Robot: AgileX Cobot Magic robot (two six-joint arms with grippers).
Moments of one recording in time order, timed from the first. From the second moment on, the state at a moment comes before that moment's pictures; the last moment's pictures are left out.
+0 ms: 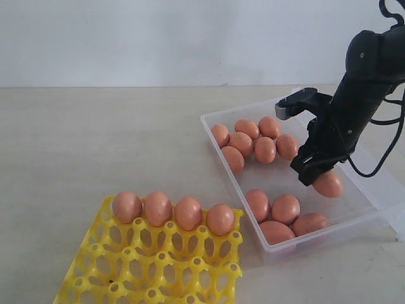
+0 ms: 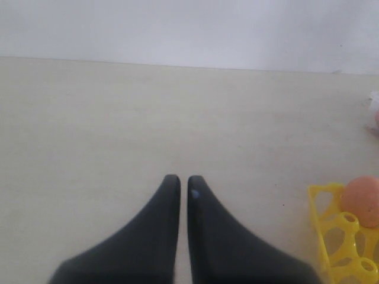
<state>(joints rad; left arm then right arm) -0.02 0.00 0.00 0.00 0.34 -0.04 0.06 1.98 -1.29 0.18 0.86 -0.61</state>
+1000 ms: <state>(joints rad) -0.02 0.00 0.00 0.00 0.34 -0.04 0.06 1.94 -1.32 0.33 1.02 -0.49</state>
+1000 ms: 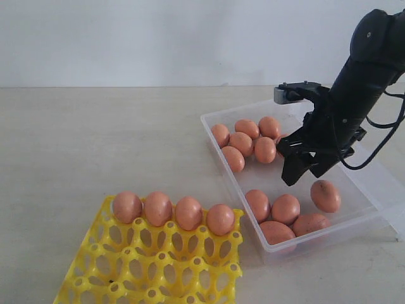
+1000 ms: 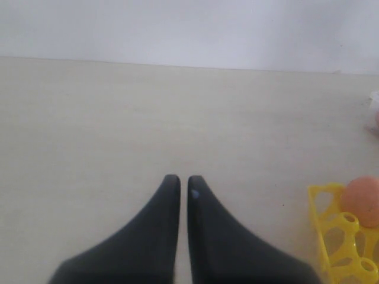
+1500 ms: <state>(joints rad) -0.02 0.00 0.00 0.00 0.34 -0.04 0.06 1.93 -1.32 0.34 1.11 -0.48</state>
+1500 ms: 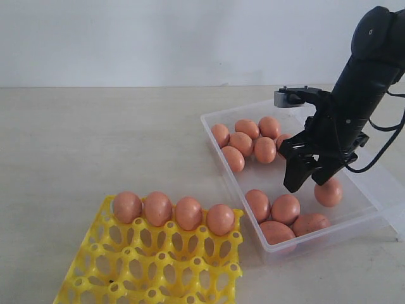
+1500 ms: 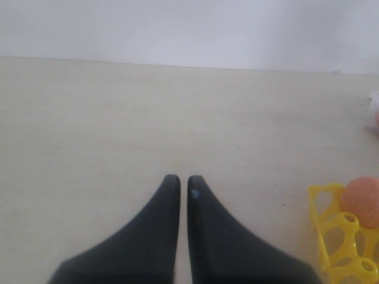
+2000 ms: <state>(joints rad) -0.02 0.00 0.00 0.00 0.34 -0.04 0.06 1.93 -1.32 0.33 1.10 -0.48</state>
